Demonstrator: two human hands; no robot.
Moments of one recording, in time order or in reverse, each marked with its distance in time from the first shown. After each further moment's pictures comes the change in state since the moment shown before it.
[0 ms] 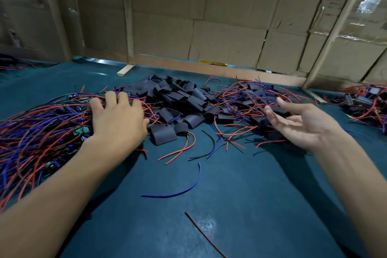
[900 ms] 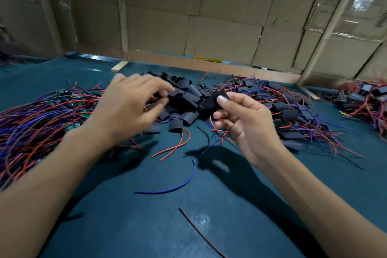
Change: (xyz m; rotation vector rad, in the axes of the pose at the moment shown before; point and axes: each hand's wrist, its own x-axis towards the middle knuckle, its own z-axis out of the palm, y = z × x) left_hand 0.009 0.000 -0.020 -0.630 0.403 0.601; right_hand -0.033 0.076 0.051 -0.151 -0.462 -0.299
